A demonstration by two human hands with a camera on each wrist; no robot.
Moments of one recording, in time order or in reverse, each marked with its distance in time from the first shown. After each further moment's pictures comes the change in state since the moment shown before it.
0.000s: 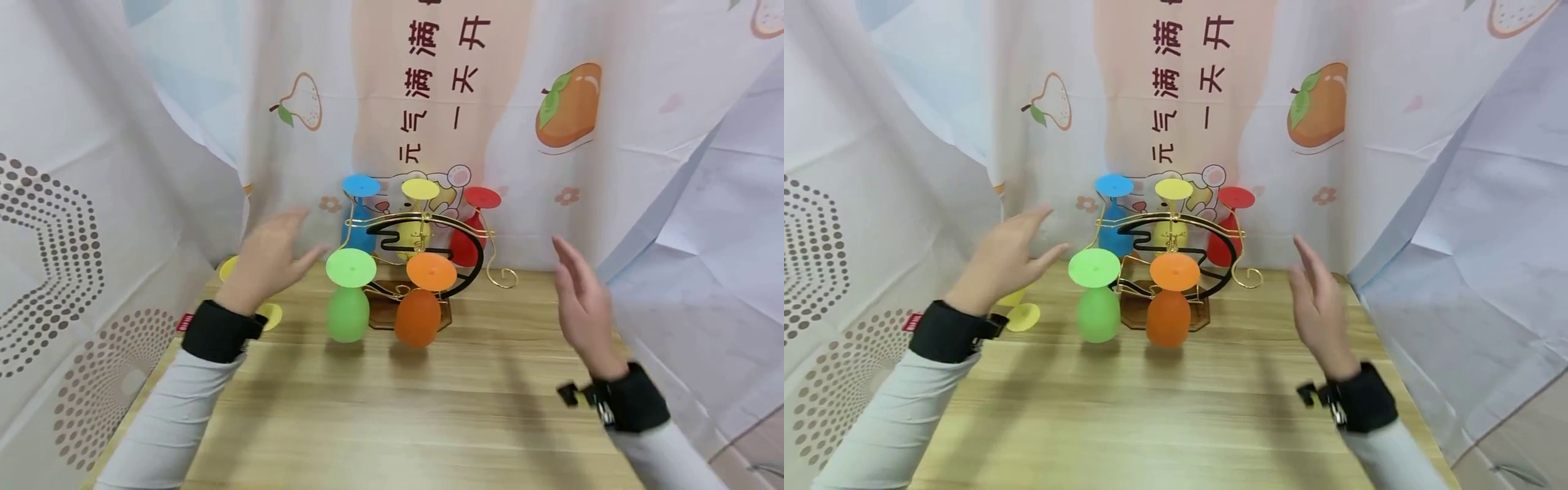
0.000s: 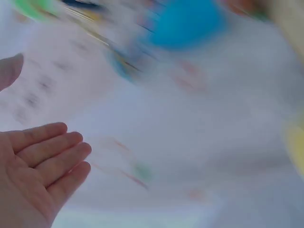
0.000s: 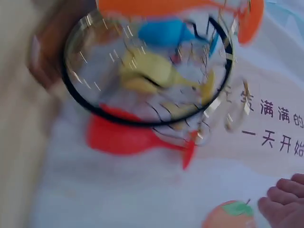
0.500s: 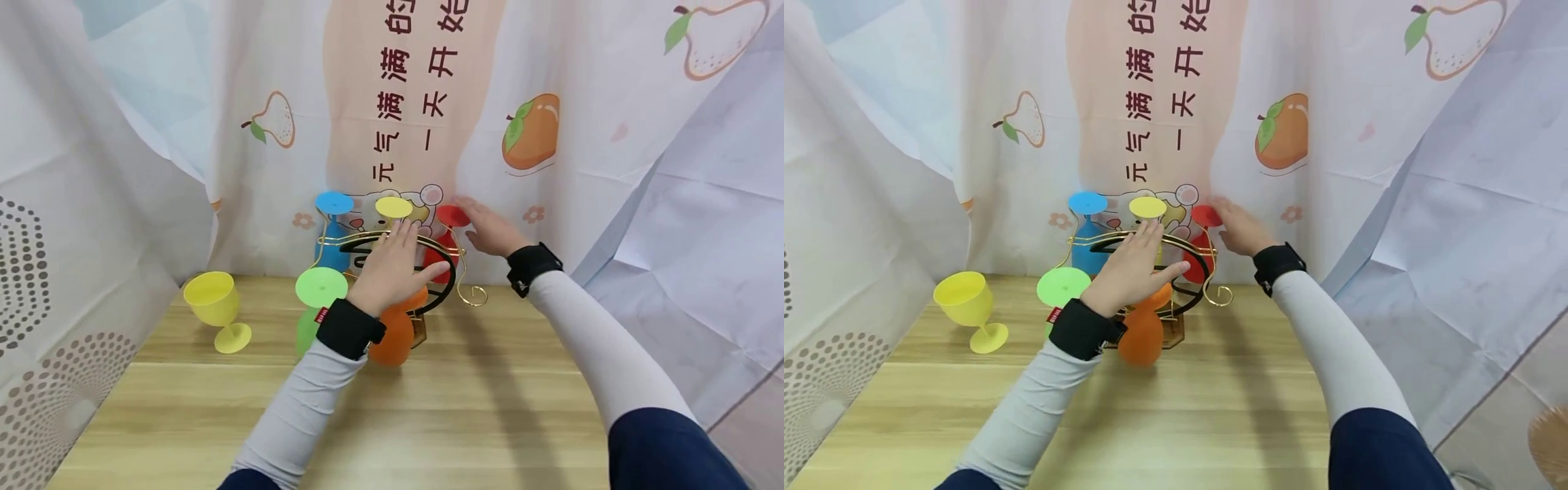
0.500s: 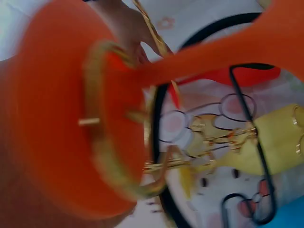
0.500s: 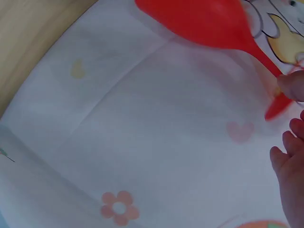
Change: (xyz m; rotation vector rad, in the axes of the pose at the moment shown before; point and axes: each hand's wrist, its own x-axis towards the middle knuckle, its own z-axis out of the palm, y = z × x) left_hand 0.084 0.156 0.067 -0.186 -0.365 -0.072; right_hand 0.176 0.064 0.055 -0.574 -0.655 -0.313
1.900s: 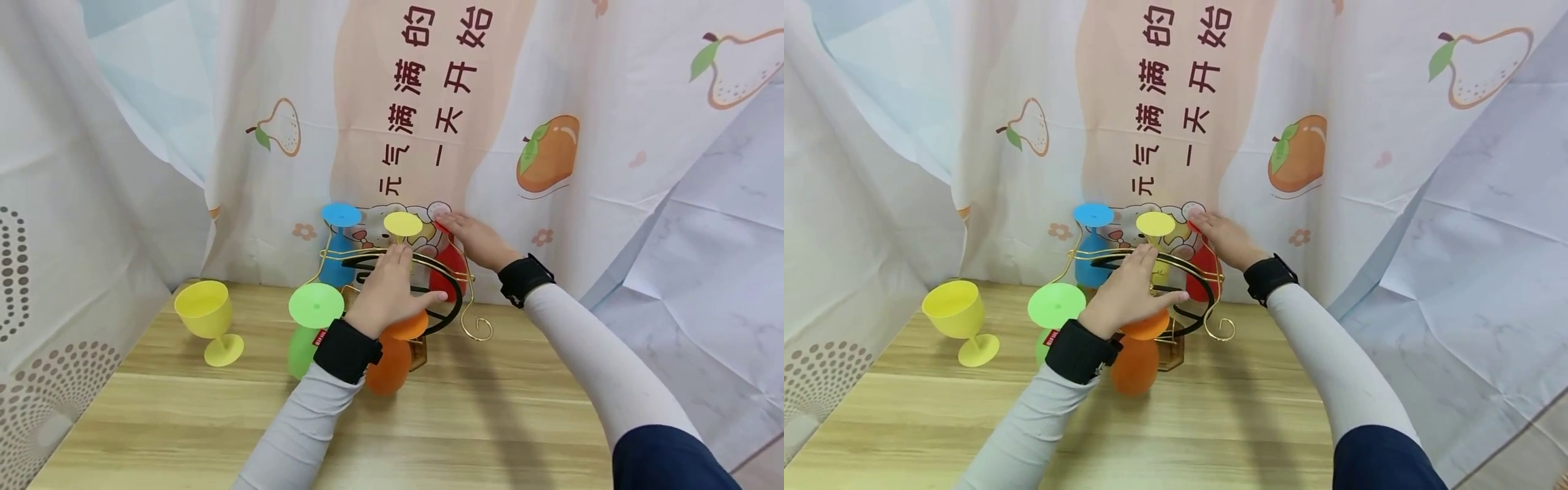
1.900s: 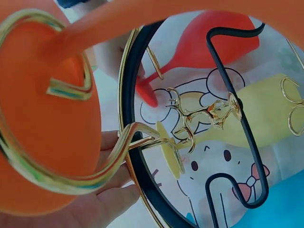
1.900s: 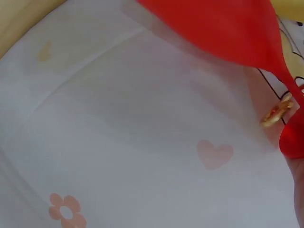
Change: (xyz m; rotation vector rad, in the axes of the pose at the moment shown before) left_hand 0.009 -0.008 0.005 -0.147 0.015 -0.106; right_hand 0.034 -0.011 0.007 -0.114 0.018 -0.228
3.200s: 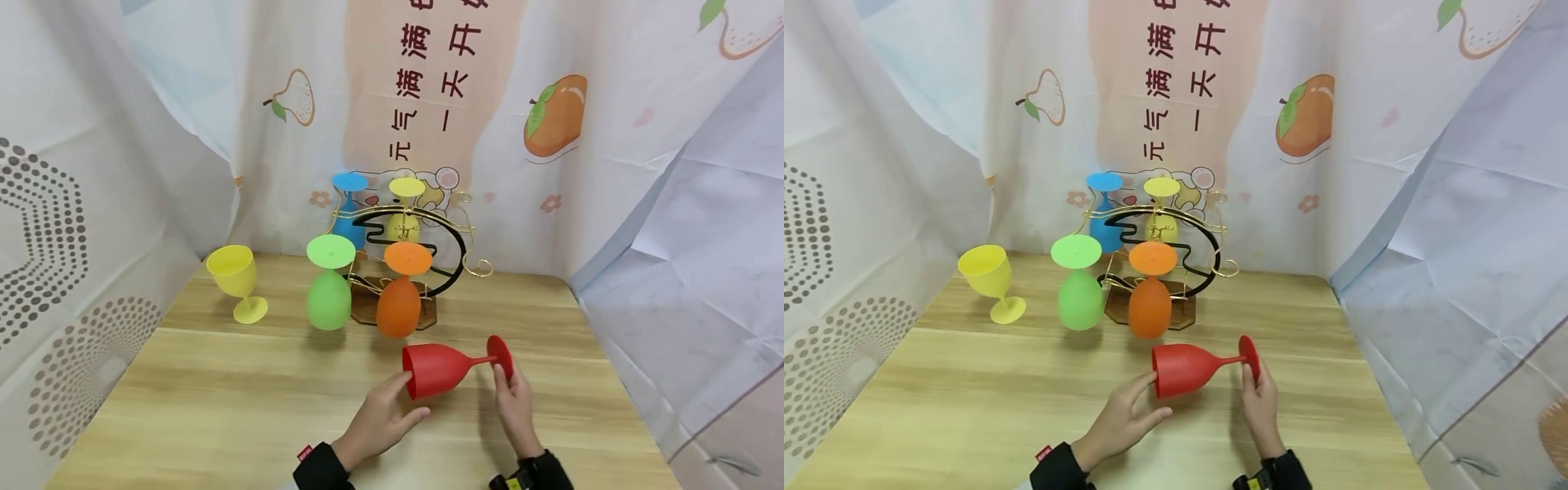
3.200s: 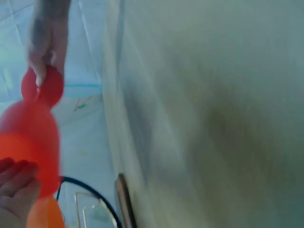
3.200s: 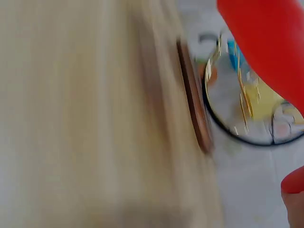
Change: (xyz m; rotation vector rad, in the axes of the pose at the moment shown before) left_hand -0.190 -0.029 0.171 -0.420 0.181 0.191; right_hand -0.253 -0.194 0.110 0.966 0.562 0.922
